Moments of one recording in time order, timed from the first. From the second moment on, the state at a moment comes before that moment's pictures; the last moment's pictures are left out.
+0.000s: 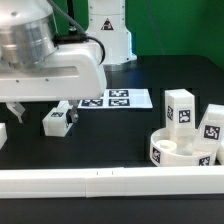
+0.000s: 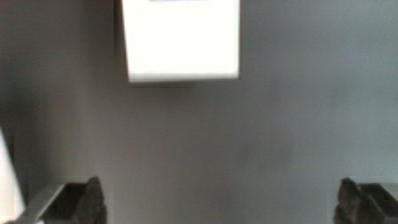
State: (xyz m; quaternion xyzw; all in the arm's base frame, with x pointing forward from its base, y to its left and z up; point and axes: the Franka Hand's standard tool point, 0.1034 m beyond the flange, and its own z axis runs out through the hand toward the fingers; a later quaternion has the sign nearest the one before) arm 0.541 -0.129 0.042 -0.99 0.11 0.11 0.07
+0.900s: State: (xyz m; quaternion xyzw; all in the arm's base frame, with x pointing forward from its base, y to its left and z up) arm 0.520 -0.126 0.036 -0.90 0.13 0.40 0.08
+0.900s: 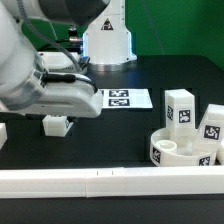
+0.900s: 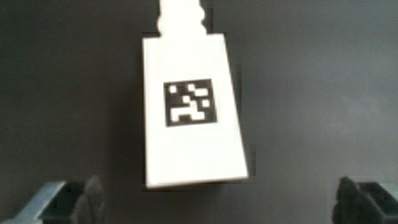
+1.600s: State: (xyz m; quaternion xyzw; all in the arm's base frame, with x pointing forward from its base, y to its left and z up) arm 0.500 -0.127 0.014 -0.85 0.13 0.50 0.10
